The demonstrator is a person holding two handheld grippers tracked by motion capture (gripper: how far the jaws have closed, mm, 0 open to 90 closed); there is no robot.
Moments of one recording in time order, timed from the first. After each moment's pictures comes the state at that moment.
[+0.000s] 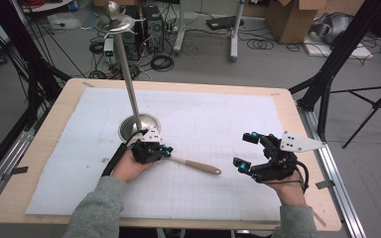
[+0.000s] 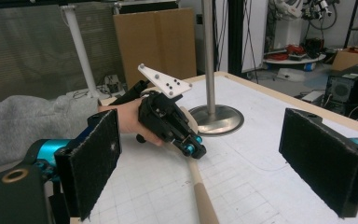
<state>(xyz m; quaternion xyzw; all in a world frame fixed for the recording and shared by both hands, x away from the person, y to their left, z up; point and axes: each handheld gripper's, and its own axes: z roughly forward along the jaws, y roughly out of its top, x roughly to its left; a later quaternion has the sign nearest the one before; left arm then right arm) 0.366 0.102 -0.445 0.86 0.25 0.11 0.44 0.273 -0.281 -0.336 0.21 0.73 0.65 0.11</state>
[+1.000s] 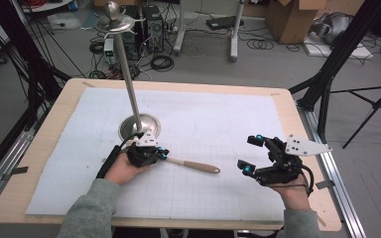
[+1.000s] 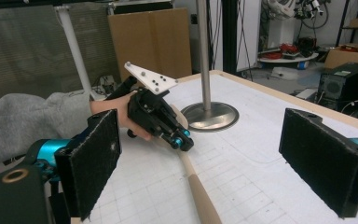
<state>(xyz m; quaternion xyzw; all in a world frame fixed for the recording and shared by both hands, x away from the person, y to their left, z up) 0.351 0.116 -0.441 0.86 0.24 0.12 0.44 0.264 -0.290 -0.338 0.22 0.73 0.64 0.11</state>
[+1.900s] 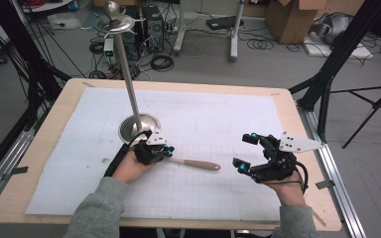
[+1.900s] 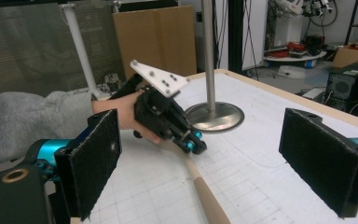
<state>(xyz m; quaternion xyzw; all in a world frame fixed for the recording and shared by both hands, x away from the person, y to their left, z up) 0.358 0.084 -0.437 0.87 0.24 0.15 0.40 0.273 -0.280 -0.338 0.21 0.73 0.64 0.10</state>
